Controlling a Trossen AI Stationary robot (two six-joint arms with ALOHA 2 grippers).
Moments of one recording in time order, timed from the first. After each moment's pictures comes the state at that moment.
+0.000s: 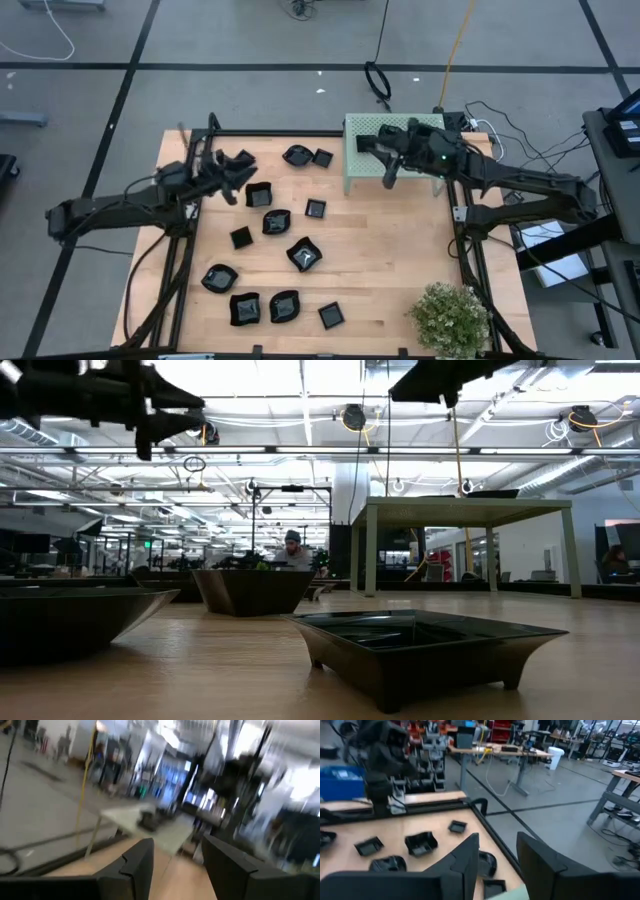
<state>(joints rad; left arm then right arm) 0.29 0.55 0.30 0.33 -0.08 -0.34 -0.28 1.01 0.90 -0.03 0.16 -0.08</state>
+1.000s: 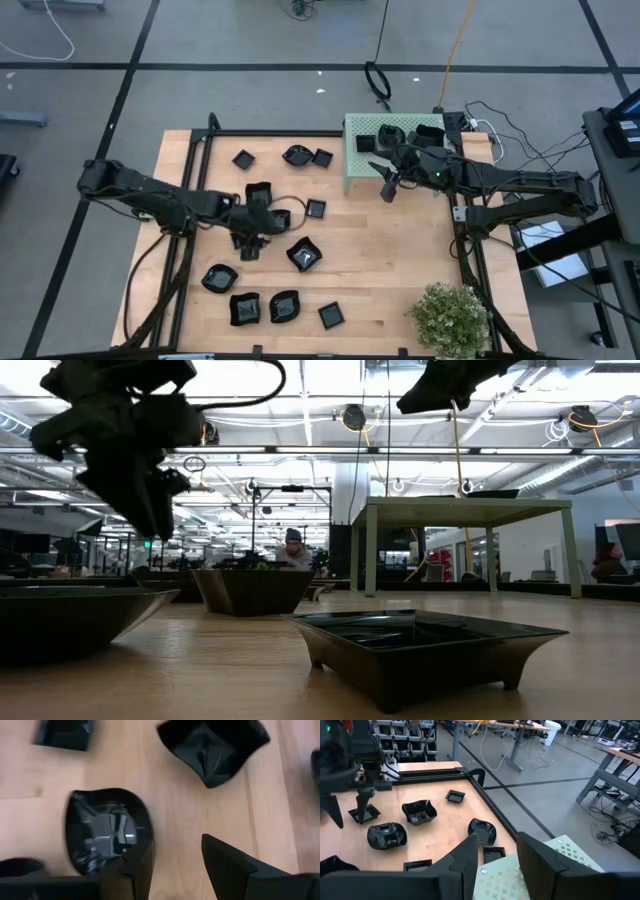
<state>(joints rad) -0.14 1.26 0.69 -0.46 -0.01 -0.08 -0.13 1.01 0.90 -0.20 0.36 -0.04</state>
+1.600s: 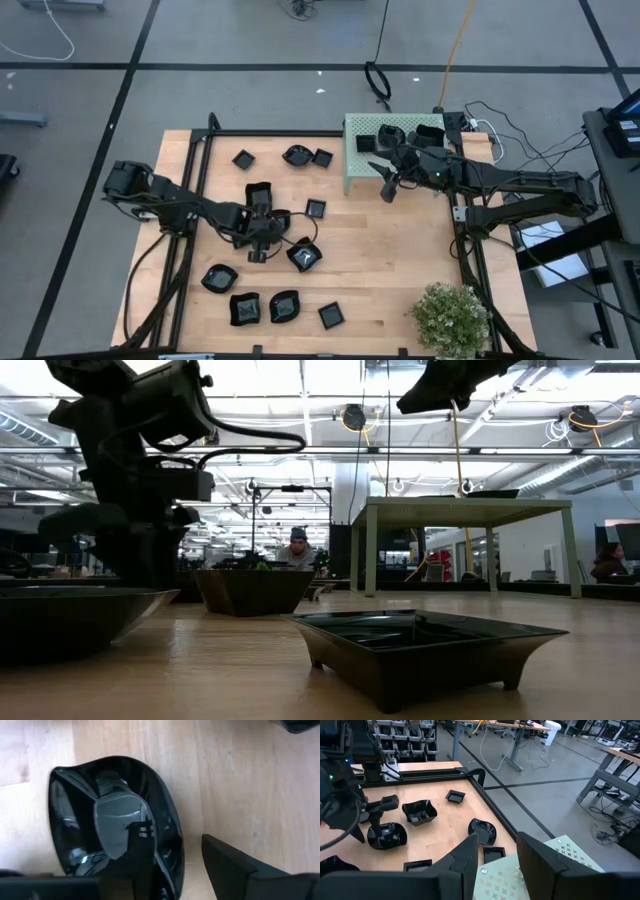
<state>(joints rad) -0.16 1.53 0.69 -0.39 -0.19 -0.01 -0.13 1.01 0.90 -0.20 0.36 -0.04</state>
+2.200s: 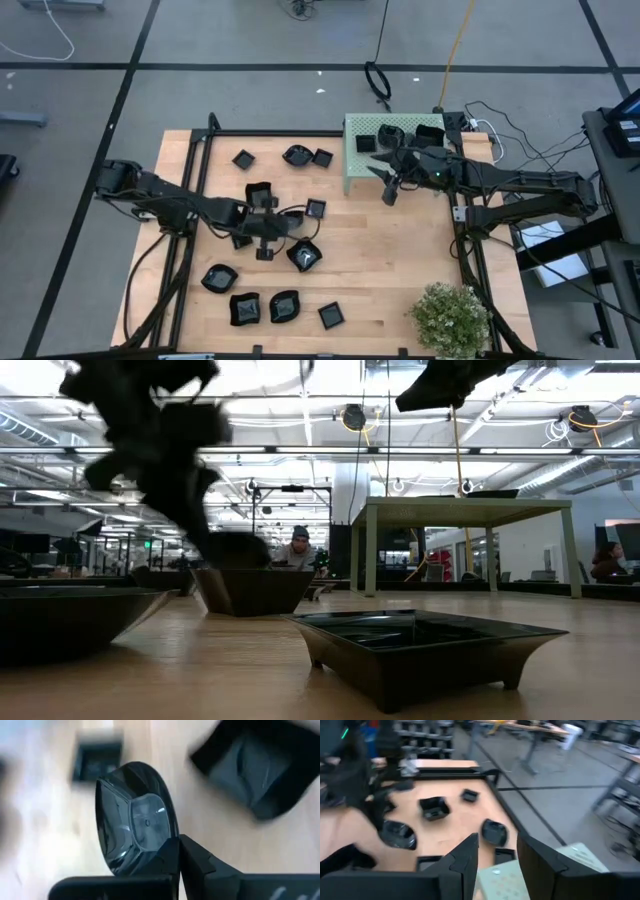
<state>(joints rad) -0.17 1.42 0.76 -0.31 -0.22 0.05 -0.13 1.01 0.90 -0.20 0.27 -0.09</state>
